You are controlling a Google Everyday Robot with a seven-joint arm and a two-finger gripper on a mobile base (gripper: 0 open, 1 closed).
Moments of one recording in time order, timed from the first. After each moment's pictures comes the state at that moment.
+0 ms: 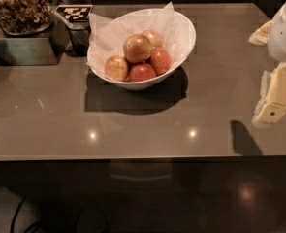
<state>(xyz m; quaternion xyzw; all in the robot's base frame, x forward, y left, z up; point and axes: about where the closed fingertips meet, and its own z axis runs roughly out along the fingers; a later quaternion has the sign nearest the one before) 0.438 -0.217 0.976 -0.60 0.78 -0.03 0.16</state>
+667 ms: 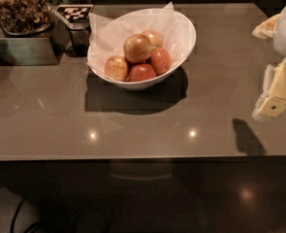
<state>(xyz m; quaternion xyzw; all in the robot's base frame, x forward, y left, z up) 0.448 -0.219 0.983 -0.60 0.78 -0.03 0.20</state>
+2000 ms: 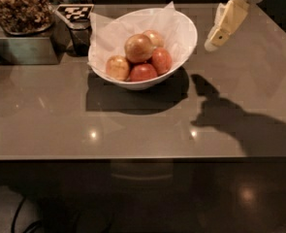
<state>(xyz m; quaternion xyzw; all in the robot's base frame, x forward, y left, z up) 0.614 -0.166 1.022 -0.64 0.70 0.03 0.32</state>
